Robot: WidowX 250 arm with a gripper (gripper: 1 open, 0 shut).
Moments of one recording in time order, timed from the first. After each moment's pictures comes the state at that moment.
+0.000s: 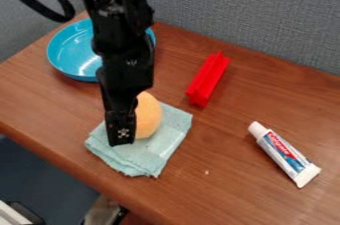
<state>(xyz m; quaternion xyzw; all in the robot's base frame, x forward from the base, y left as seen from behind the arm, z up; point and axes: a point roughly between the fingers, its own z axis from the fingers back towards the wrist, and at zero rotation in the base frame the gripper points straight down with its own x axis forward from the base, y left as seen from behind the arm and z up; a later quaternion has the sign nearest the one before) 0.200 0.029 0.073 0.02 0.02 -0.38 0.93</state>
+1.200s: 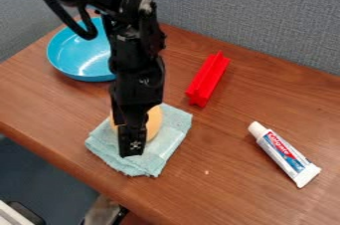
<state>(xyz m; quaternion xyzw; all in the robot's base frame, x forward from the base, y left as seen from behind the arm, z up) 0.212 0.028 0.041 0.02 0.04 -0.38 0.93</state>
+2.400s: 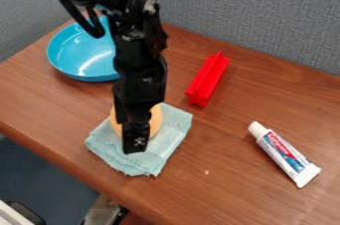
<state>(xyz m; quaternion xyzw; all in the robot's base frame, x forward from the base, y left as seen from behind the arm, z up) 0.223 0.032 0.032 0.01 0.04 -0.37 0.93</state>
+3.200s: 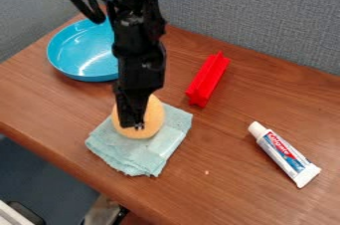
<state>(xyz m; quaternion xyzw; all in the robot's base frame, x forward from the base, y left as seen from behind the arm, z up) 0.233 0.038 0.048 0.01 0.04 -0.36 0.93</state>
